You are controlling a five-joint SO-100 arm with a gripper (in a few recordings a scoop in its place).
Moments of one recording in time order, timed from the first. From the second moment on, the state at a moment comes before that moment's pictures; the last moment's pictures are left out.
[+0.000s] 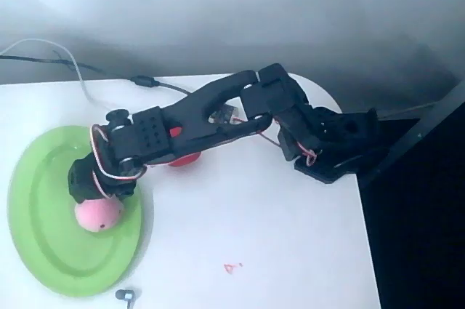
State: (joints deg) arm -13.4 71.7 73.5 49.6 81.4
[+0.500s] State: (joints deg) arm -13.4 69.7 71.6 49.6 81.0
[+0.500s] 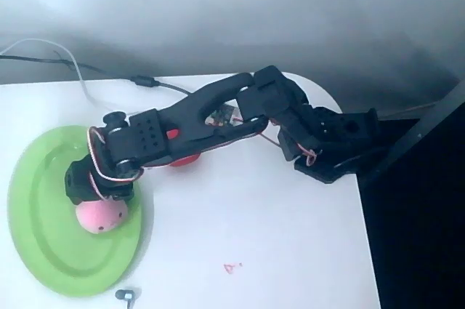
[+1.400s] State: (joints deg) arm -13.2 89.6 82.2 50.0 81.4
